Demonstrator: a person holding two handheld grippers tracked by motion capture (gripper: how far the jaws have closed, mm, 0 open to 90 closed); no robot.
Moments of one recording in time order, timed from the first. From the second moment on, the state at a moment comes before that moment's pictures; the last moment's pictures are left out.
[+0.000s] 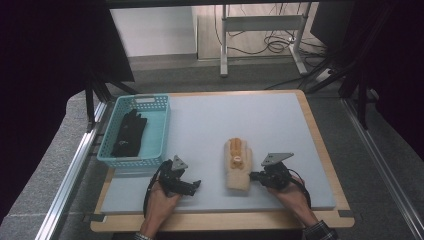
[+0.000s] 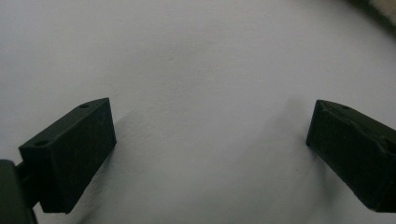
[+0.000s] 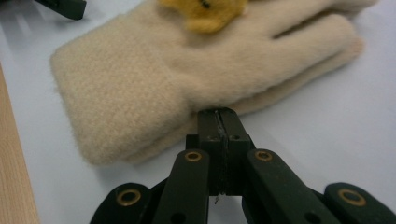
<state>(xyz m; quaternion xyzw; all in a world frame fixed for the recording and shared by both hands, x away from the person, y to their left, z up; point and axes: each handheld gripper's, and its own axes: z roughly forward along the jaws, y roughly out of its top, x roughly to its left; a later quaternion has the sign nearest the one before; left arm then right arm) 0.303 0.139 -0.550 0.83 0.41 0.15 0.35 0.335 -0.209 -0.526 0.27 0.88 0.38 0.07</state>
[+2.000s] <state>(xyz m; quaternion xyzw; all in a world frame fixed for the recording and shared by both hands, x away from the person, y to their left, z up) 0.299 0.153 -0.551 0.83 0.41 0.15 0.35 0.332 -0.194 -0.505 0.28 0.85 0.41 0.15</state>
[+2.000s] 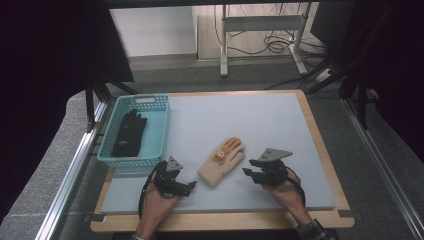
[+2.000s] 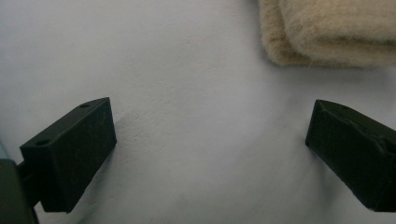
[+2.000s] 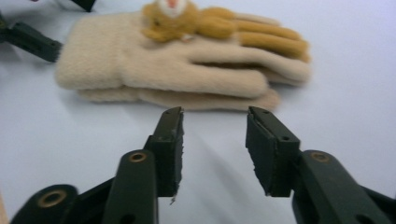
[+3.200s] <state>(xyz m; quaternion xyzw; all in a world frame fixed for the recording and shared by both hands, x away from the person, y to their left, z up) 0.299 0.153 -0.550 0.83 0.42 0.14 0.35 0.348 -0.278 -0.530 0.40 0.83 0.34 0.19</state>
